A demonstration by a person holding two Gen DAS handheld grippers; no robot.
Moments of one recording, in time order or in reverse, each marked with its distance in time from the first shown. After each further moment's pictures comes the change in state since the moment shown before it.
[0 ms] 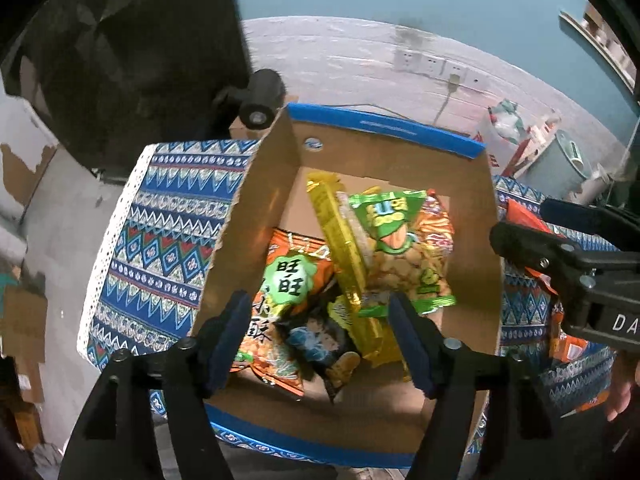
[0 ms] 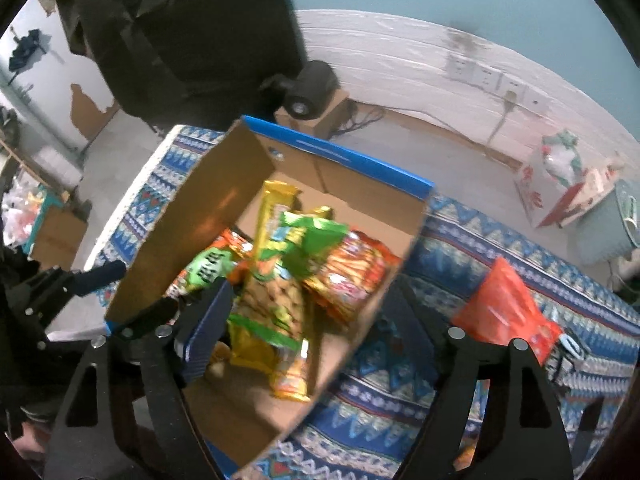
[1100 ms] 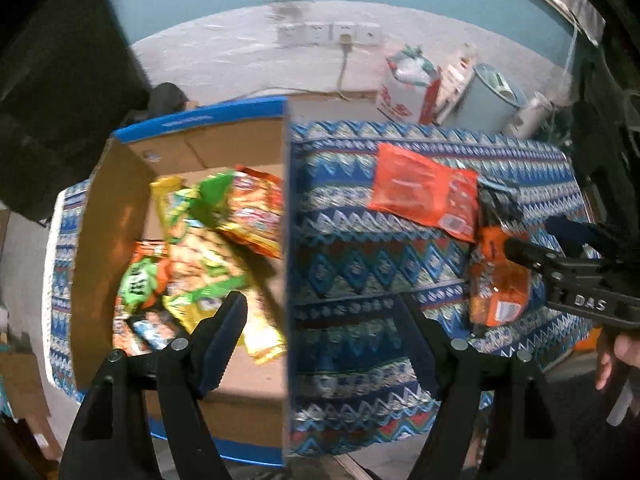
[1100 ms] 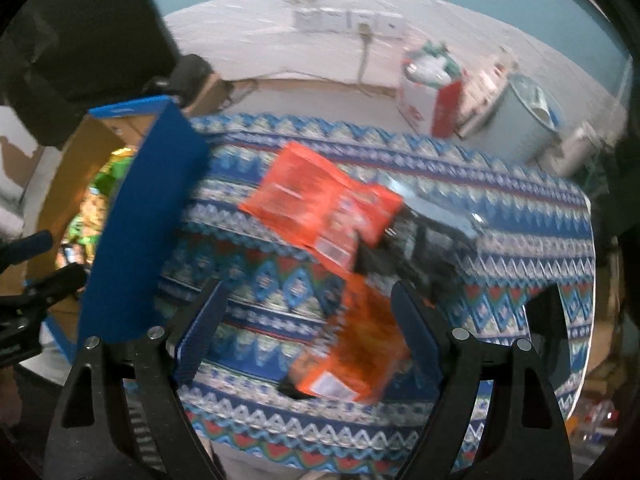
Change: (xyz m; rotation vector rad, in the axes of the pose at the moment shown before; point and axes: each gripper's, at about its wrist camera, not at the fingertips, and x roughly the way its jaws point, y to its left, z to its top) left arm -0.002 -0.153 -0.021 0.236 0.077 -0.133; right arm -0.049 -0.168 -0.127 0.278 0.065 -0.203
